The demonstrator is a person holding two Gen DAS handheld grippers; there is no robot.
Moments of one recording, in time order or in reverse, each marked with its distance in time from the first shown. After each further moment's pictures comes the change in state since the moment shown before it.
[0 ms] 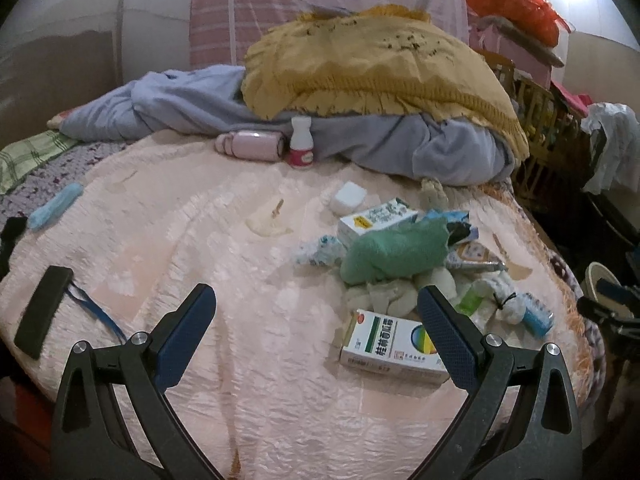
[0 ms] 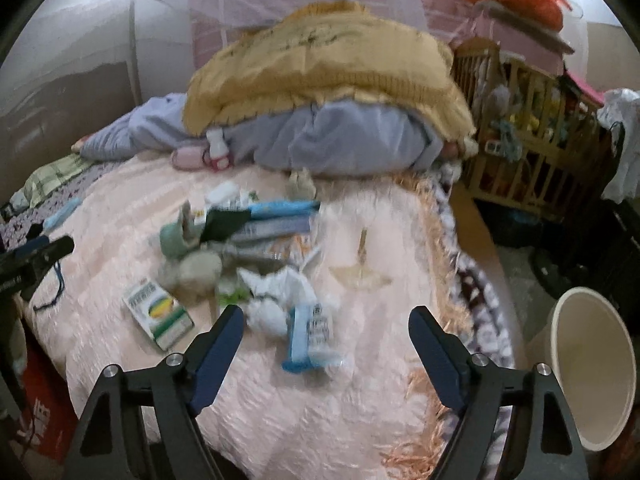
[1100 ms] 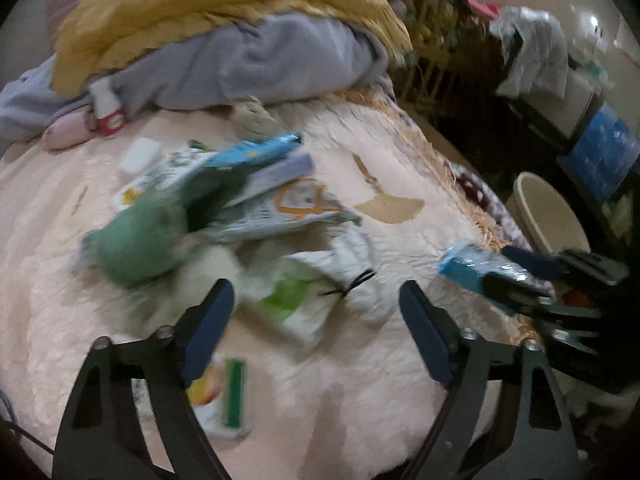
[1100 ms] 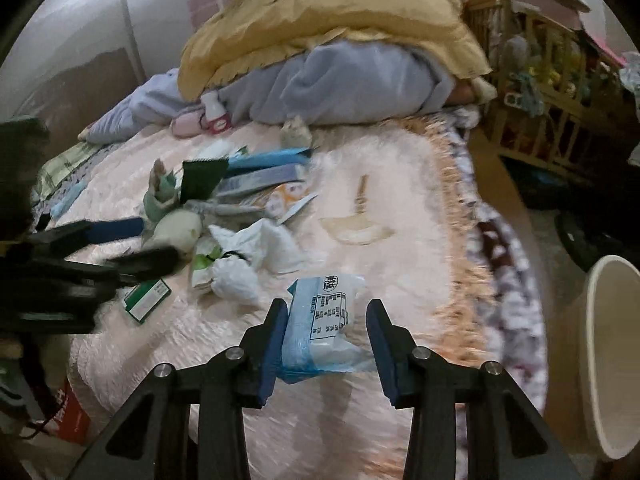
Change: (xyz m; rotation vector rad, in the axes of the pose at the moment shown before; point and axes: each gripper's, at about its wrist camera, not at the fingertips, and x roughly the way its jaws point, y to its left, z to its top) left arm 0.089 -0.175 0.002 0.259 0.282 -0.316; right arm 0.037 -0.036 -0.020 0.084 0.148 0.121
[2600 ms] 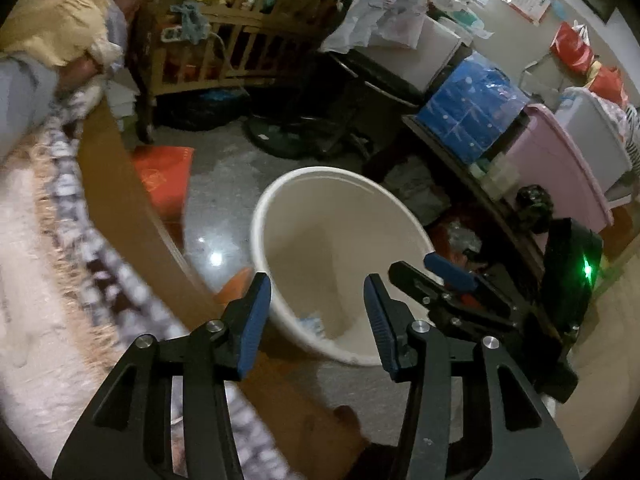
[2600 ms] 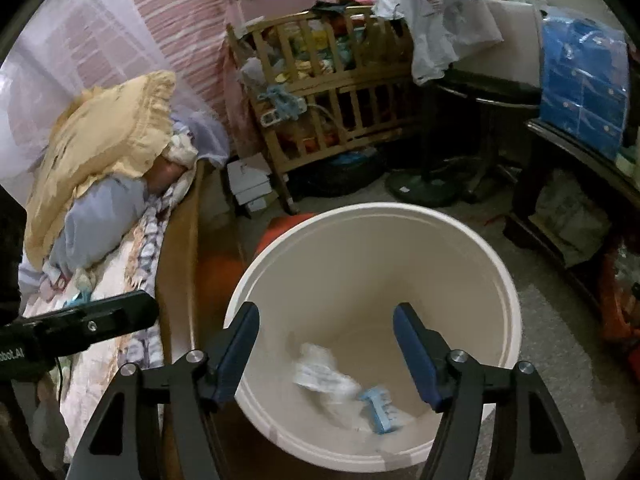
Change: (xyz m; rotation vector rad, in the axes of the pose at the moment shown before) left arm 0.059 -0.270 0.093 0.196 0.106 -0.504; right arm -0.122 -0.267 -0.068 0.524 -0.181 -0.352
